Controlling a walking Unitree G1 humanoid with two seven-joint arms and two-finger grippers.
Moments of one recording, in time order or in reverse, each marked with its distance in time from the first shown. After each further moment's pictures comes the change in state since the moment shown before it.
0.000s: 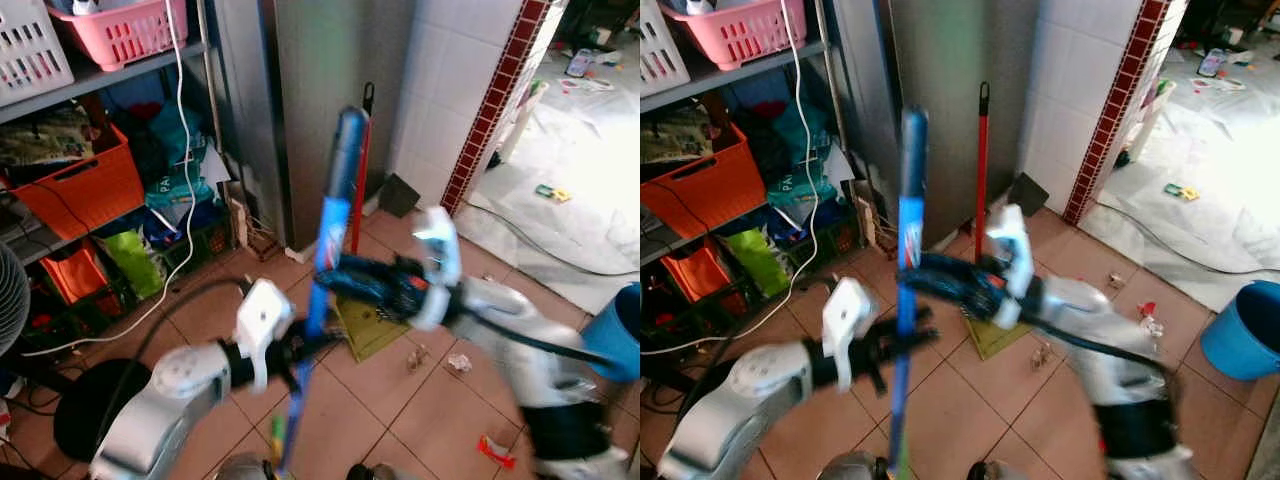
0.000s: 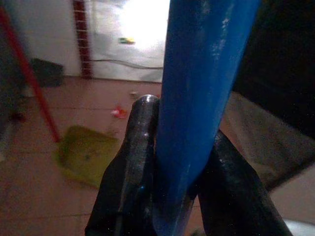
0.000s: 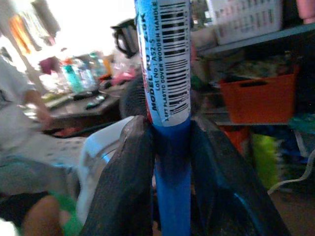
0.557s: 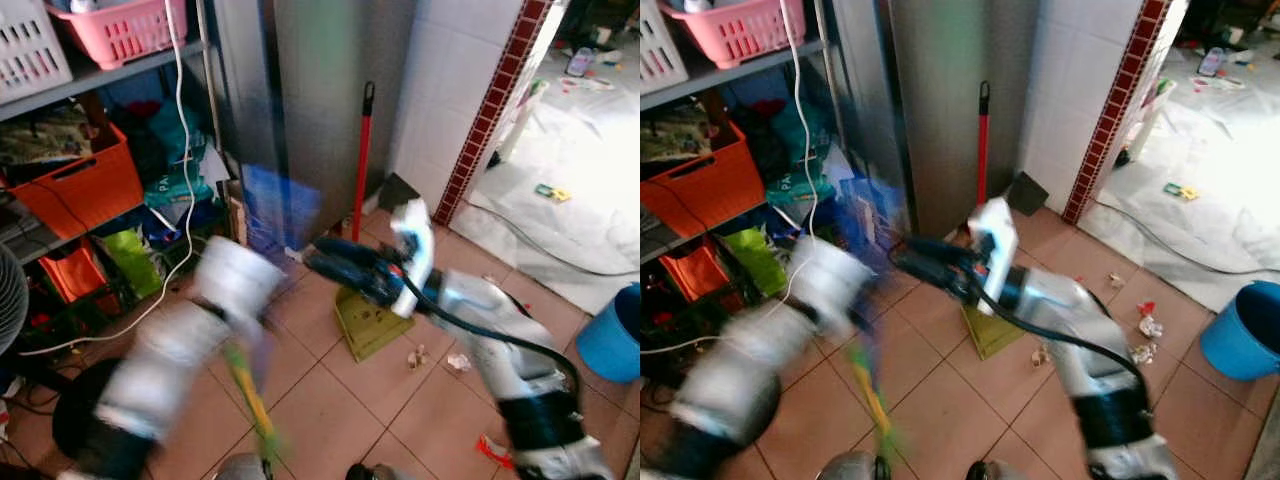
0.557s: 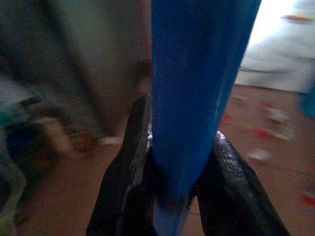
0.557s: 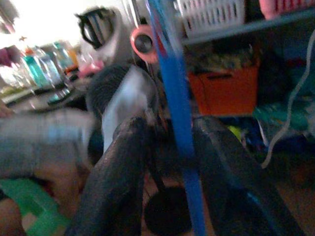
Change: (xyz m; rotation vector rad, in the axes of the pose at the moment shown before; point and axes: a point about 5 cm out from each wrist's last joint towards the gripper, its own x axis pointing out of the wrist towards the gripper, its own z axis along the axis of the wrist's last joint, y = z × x) left arm -0.010 0.080 0.008 0.114 0.001 0.476; right arm 0.001 -0.014 -0.010 -0.051 0.031 -0.134
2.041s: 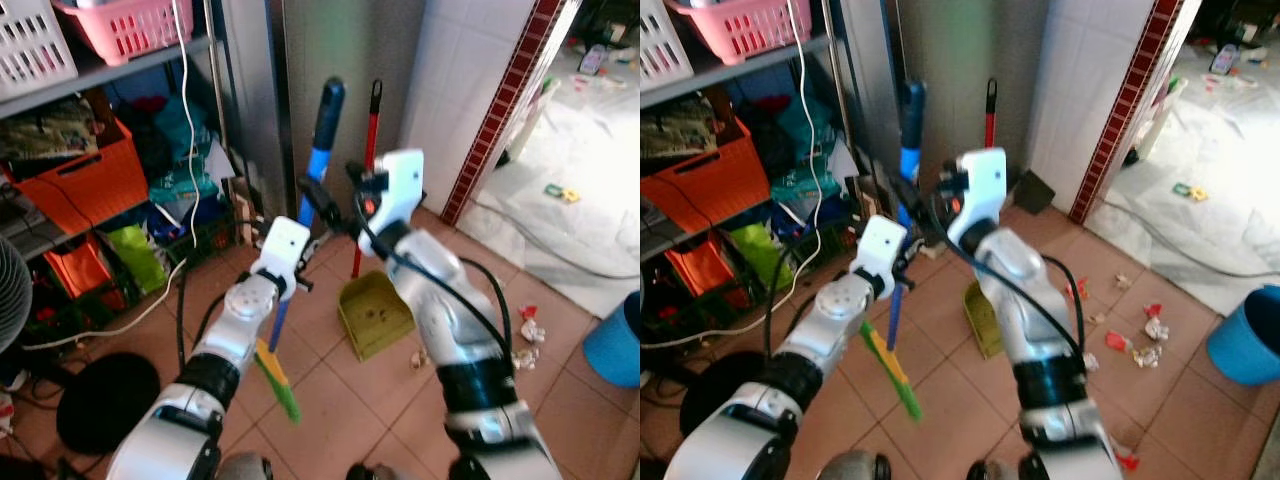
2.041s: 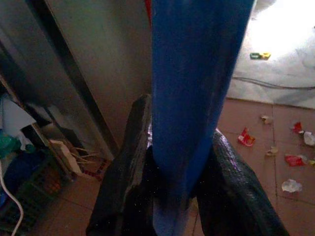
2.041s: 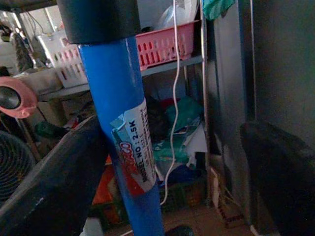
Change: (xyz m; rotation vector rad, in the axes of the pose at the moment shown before) left arm 0.082 -0.049 0.005 0.057 -0.078 0.053; right arm 0.057 -0.025 0.036 -0.100 -0.199 -0.568
